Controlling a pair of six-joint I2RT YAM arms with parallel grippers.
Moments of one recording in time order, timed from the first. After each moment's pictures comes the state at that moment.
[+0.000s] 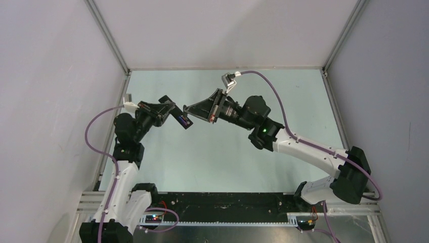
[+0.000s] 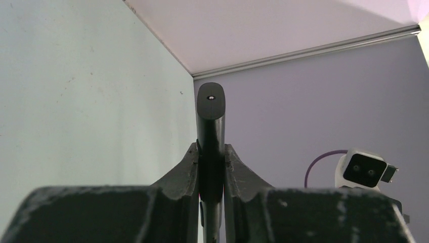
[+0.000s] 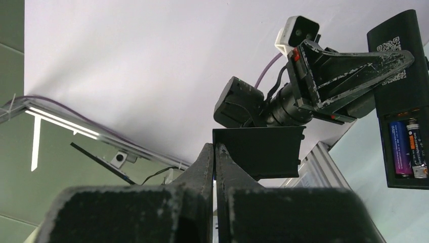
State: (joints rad) left arm 0.02 0.78 0.58 0.16 0.47 -1.25; right arm 0.96 1.39 1.16 0.50 -0.27 1.23
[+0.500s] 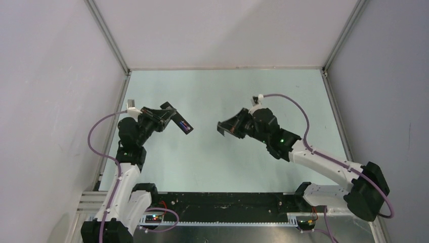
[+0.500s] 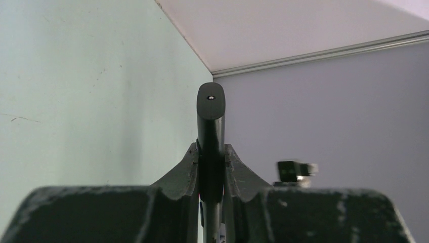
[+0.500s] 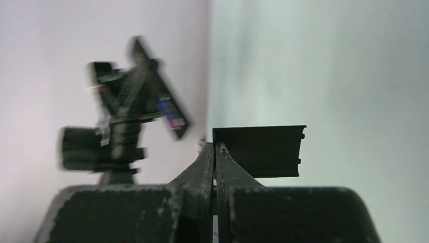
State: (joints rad) left arm 0.02 0.77 0.49 0.17 0.45 -1.22; right arm 0.85 1.18 0.90 0.05 -0.04 1.21
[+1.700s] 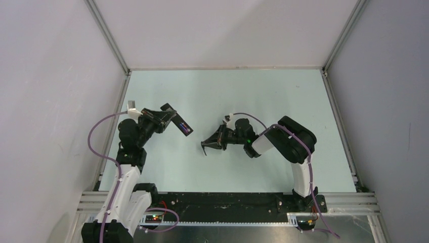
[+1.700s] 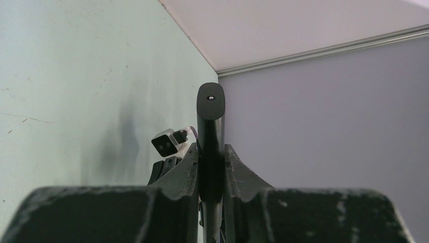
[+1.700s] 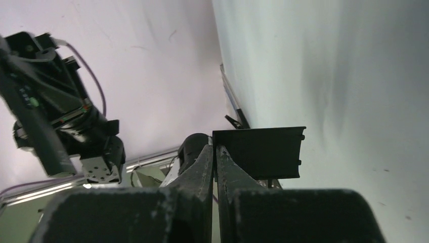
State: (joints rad) left arm 0.02 0.75 0.47 0.17 0.45 -1.18; right arm 0.74 2.02 0.77 1.04 -0.64 1.55
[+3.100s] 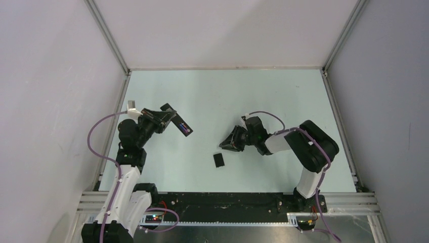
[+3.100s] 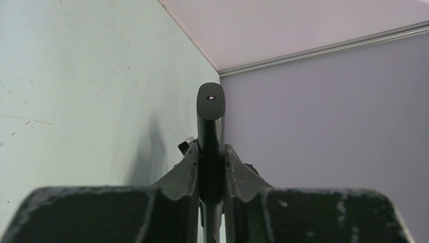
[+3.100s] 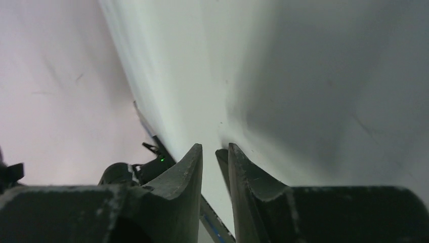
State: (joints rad) left arm 0.02 0.74 0.47 0.17 0.45 -1.16; right arm 0.63 1.82 0.67 0.58 -0.52 1.17
